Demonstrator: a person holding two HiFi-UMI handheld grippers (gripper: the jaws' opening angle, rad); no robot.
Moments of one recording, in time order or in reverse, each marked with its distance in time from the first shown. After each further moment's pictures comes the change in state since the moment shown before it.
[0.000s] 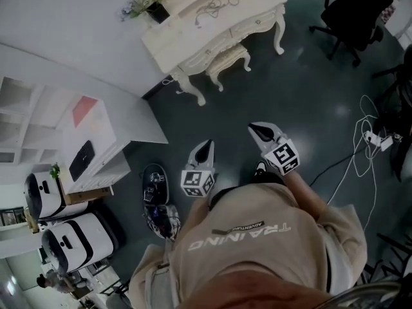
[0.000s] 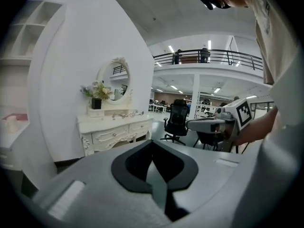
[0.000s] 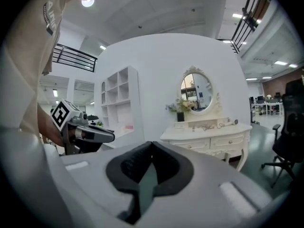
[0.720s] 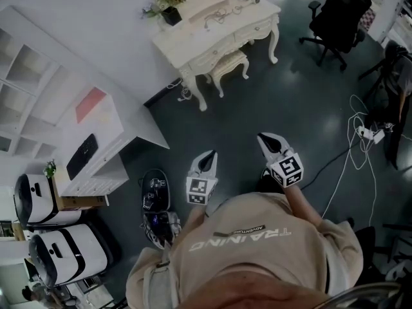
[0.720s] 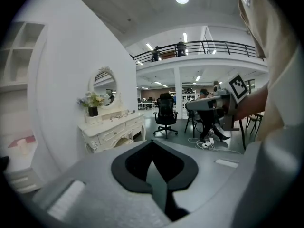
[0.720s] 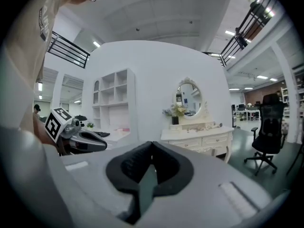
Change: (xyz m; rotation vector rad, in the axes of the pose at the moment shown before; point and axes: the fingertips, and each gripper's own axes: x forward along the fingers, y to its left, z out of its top) left arm -0.201 0.010 -0.076 0.244 0.020 -0.106; right arm -0.069 0.202 -0.009 0.007 -0.039 -0.223
